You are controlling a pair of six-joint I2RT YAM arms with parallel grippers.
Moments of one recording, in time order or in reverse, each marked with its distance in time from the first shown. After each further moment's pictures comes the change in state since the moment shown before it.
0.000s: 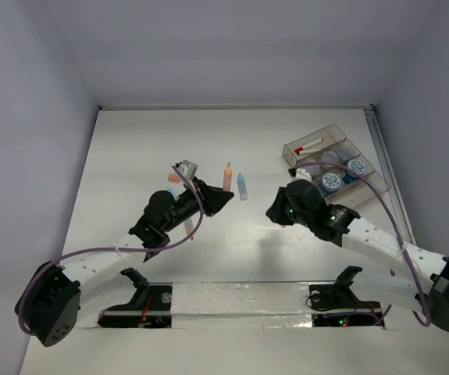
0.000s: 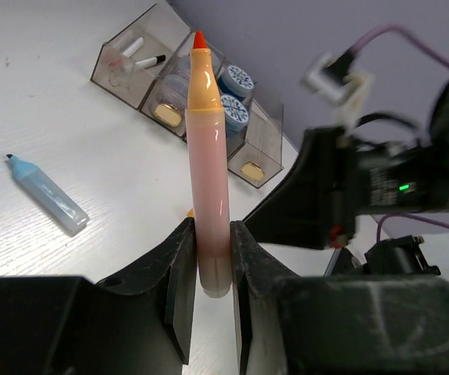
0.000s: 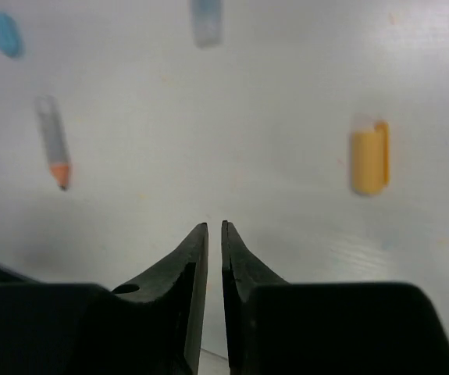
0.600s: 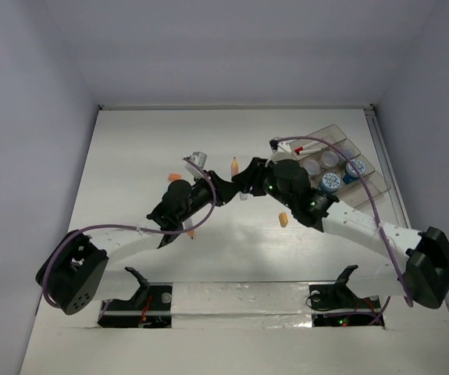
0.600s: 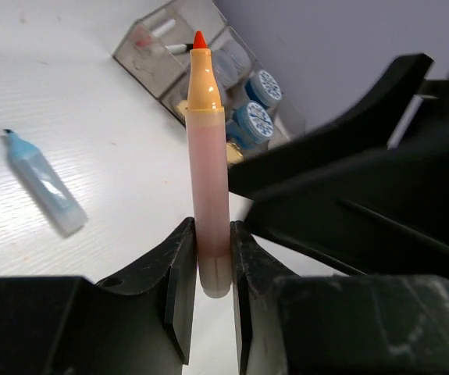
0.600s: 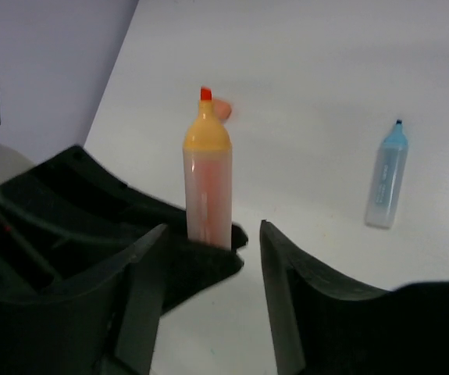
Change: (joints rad) left arm -0.016 0.259 0.101 0.071 -0.080 -0.148; right arm 0.024 0.241 0.131 0.489 -0.055 -0.079
